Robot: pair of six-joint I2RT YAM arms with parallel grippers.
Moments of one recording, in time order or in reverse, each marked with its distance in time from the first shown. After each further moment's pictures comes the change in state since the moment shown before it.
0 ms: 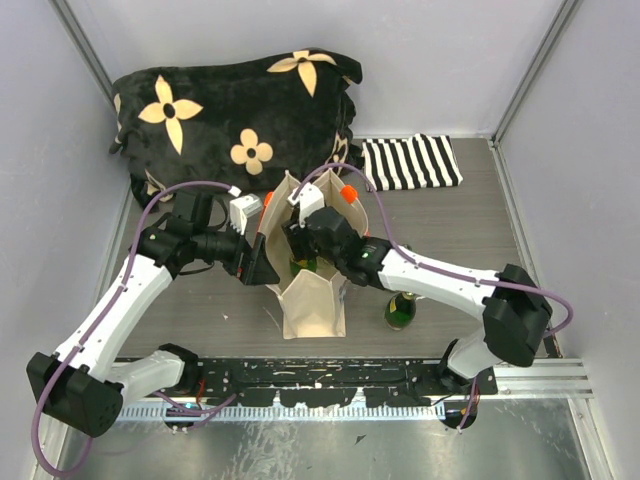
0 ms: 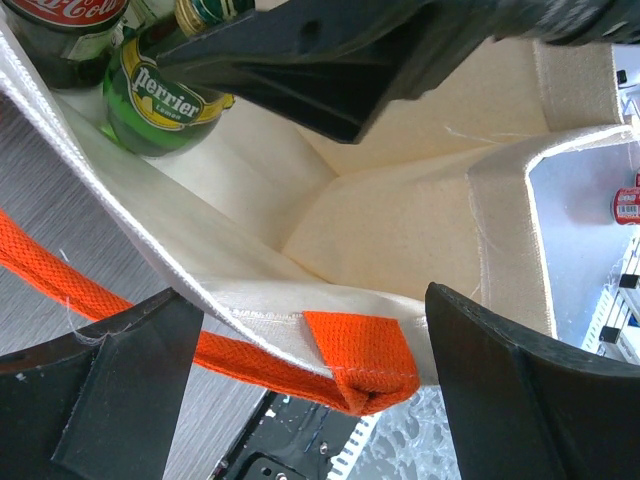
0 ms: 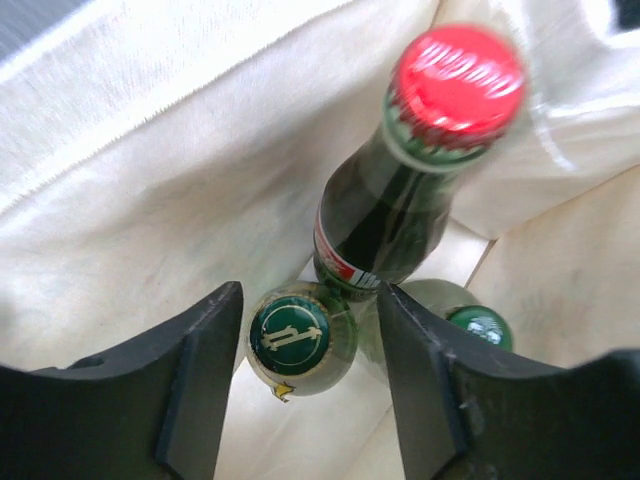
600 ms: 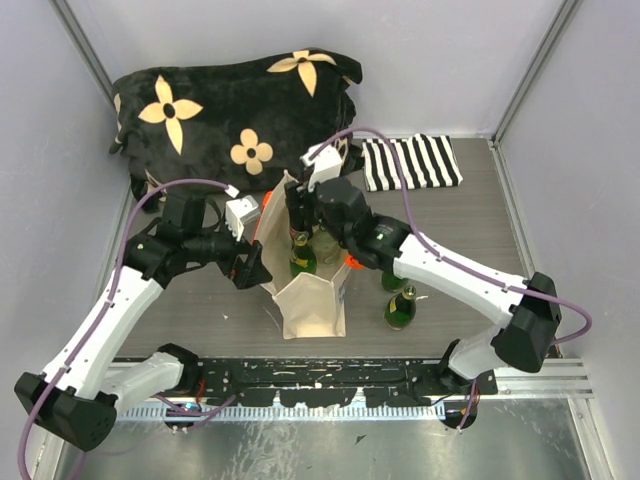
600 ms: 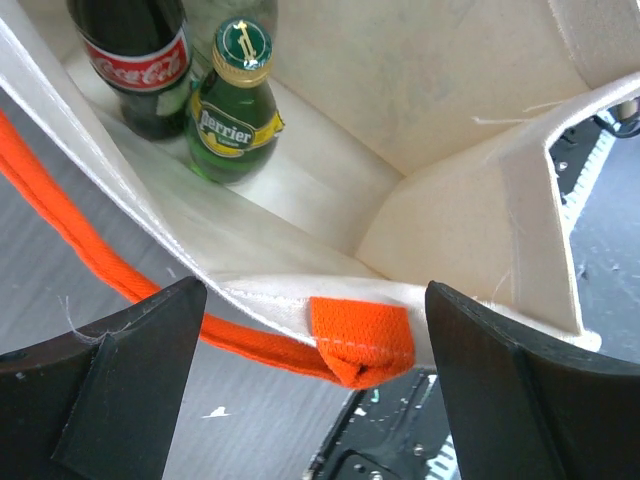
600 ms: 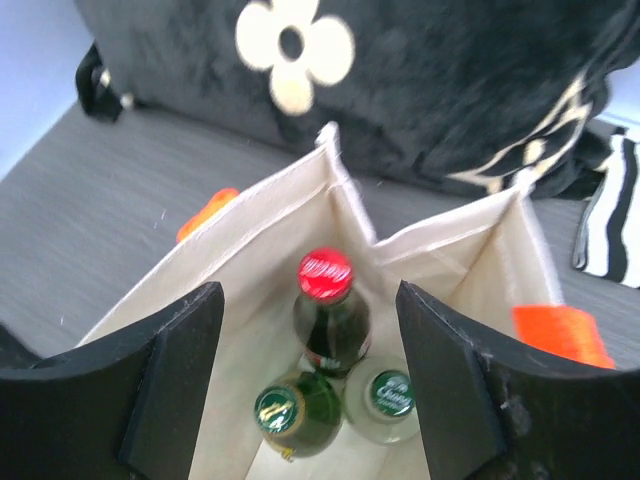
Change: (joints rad) left arm -0.025 -0.068 0.025 -0.015 -0.106 0.174; right arm -0.017 -0.070 0.185 -0.060 0.116 0.041
